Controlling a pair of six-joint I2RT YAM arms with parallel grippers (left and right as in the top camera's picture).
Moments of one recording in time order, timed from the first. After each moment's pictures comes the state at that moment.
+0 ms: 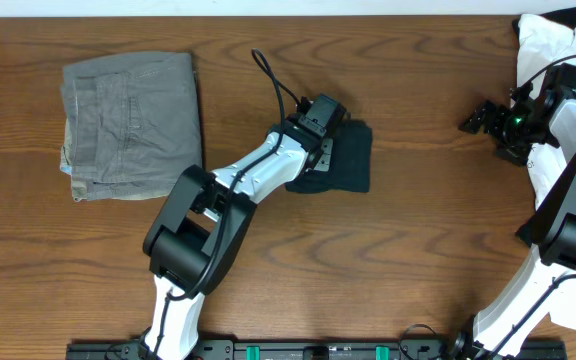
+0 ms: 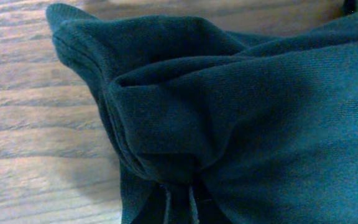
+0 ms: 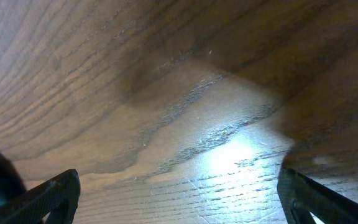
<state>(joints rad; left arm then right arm) -0.61 2.10 1.42 -0.49 -0.17 -0.39 -0.36 2.14 1.54 -0.80 -0.39 0.19</state>
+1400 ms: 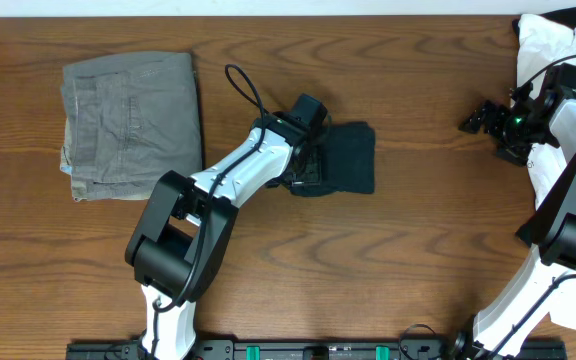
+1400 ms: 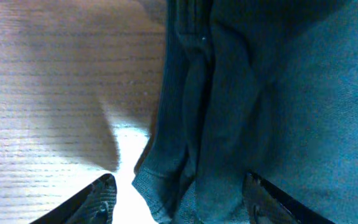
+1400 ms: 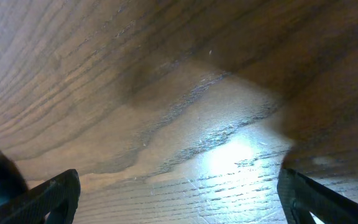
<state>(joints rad) -0.56 2.03 1.40 -0.75 0.06 -0.59 -0.36 2.14 1.54 -0.80 -0.39 0.19</state>
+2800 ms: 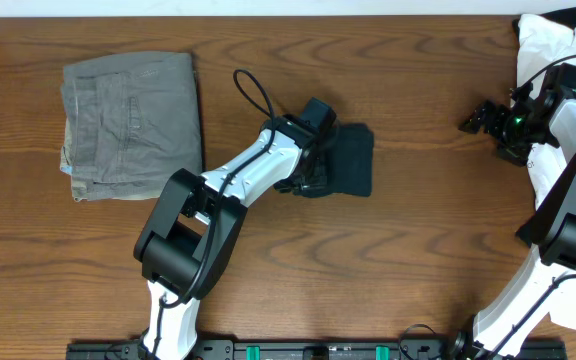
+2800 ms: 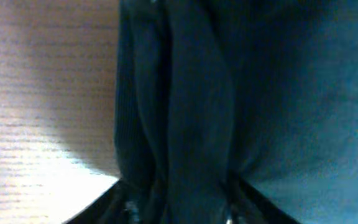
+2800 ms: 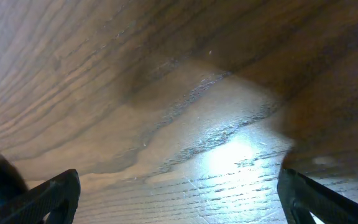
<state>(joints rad) -0.59 2.07 1.42 -0.76 0.09 -0.68 -0.36 2.14 1.54 -0.80 -0.39 0.19</state>
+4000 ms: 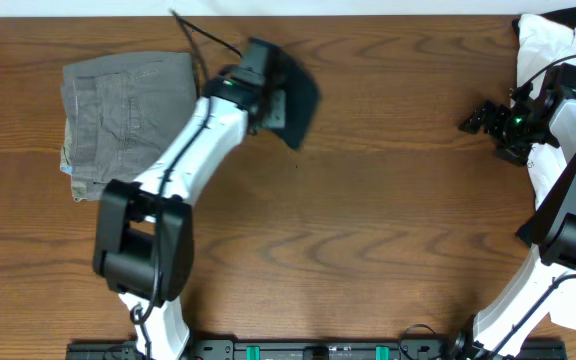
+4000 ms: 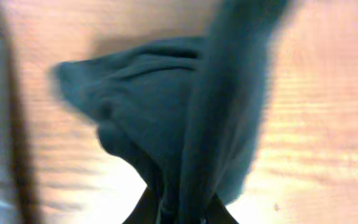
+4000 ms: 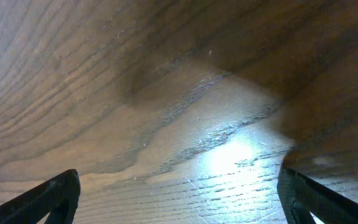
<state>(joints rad) -0.34 1.95 1.57 -0.66 -0.05 -0.28 -0.36 2.14 1.54 -0.80 -0.39 0.19</state>
